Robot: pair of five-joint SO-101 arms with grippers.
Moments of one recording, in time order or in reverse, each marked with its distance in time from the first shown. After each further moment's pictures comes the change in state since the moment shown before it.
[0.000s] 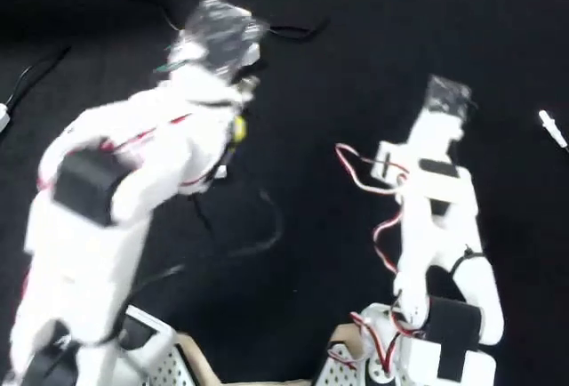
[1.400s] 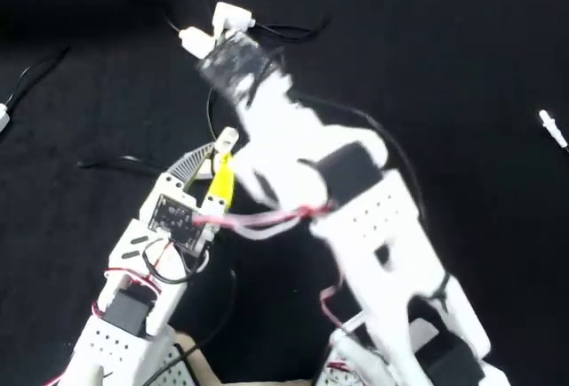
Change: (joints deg) left arm -0.3 -60.0 96.4 -67.9 -0.8; right arm -44.8 -13.5 -37.7 43.1 14.1
